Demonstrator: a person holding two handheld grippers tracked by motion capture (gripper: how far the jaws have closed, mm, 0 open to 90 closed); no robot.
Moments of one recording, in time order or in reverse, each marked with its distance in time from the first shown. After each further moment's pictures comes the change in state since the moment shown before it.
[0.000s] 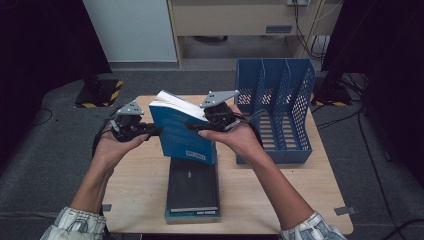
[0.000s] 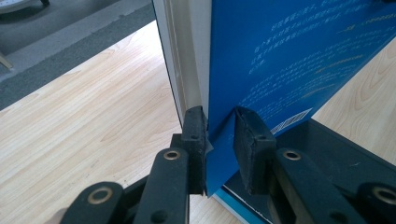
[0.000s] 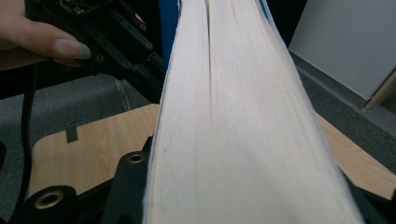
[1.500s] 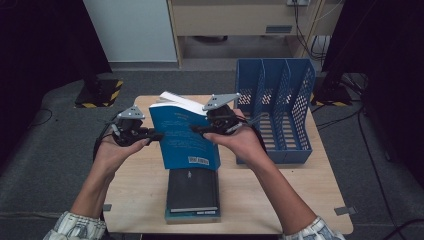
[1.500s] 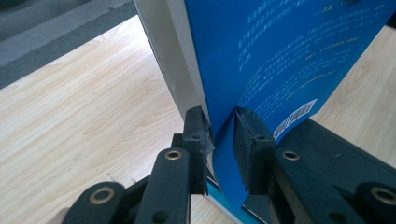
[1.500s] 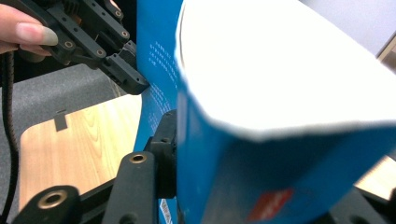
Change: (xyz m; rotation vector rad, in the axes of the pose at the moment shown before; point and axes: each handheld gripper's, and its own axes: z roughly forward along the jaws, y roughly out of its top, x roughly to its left) left arm -0.012 -0.005 0.000 0.021 -0.029 -0.005; right arm 0.001 -0.009 -0.005 0.057 -0.043 0.016
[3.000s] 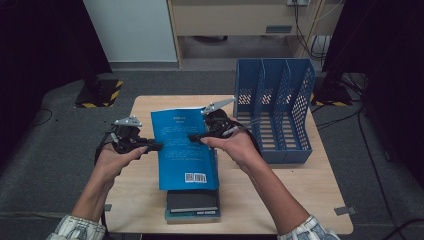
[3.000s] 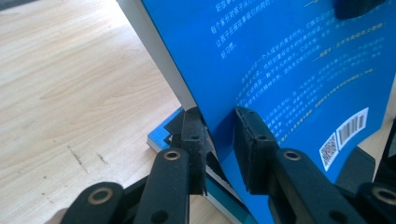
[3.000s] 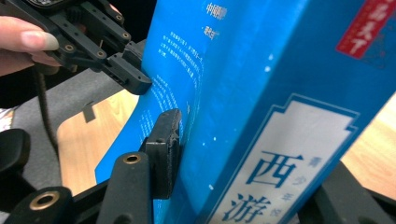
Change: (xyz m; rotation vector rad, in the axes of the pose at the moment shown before) left arm 0.016 -0.034 0.015 0.011 -0.114 -0.140; right arm -0.007 -0.021 0.028 0.097 0.100 0.173
